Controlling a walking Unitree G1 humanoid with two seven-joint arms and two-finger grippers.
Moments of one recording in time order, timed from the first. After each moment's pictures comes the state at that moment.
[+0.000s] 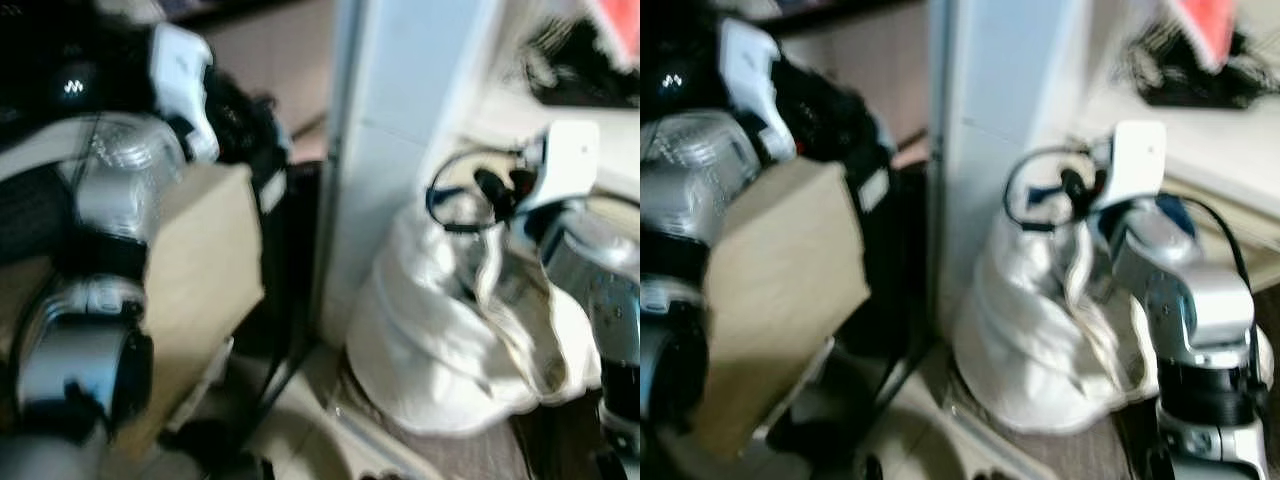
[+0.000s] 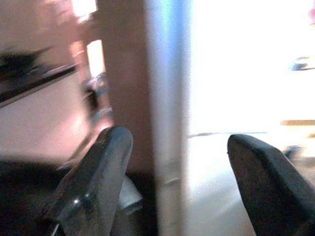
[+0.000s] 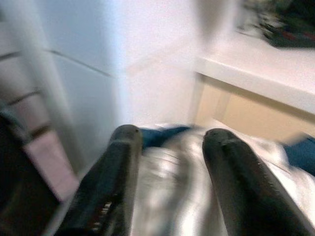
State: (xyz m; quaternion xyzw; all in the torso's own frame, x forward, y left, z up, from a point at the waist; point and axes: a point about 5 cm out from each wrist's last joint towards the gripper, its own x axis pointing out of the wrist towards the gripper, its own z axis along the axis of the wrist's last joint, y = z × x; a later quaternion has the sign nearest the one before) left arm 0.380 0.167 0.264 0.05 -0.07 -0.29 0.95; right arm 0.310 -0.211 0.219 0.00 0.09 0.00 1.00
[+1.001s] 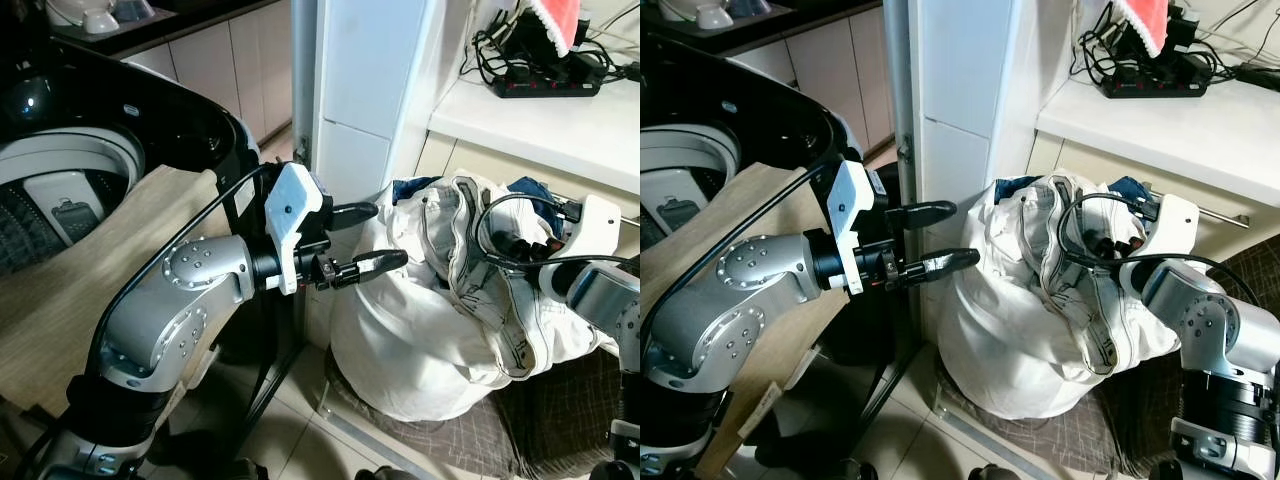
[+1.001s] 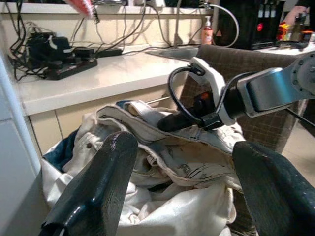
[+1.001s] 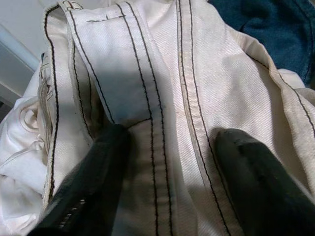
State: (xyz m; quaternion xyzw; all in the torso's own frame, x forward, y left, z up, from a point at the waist) left arm 0.268 0.078 0.218 0.03 -0.01 -0.56 0.83; right arm 0.299 -0.262 0.153 0.17 0.24 -0.04 0.96
